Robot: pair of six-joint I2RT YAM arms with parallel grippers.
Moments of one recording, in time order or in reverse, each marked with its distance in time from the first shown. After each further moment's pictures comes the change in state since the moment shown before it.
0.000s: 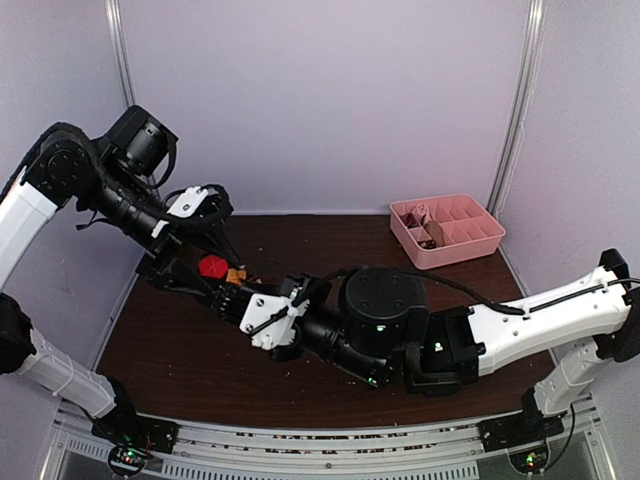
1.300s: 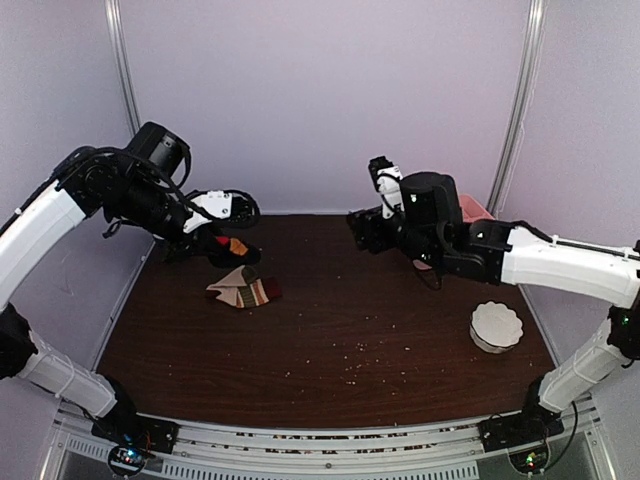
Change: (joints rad) left arm 0.153 -0.011 -0.202 0.227 -0.428 -0.024; right arm -0.555 -0.163 -0.056 -0.424 -0.063 0.852
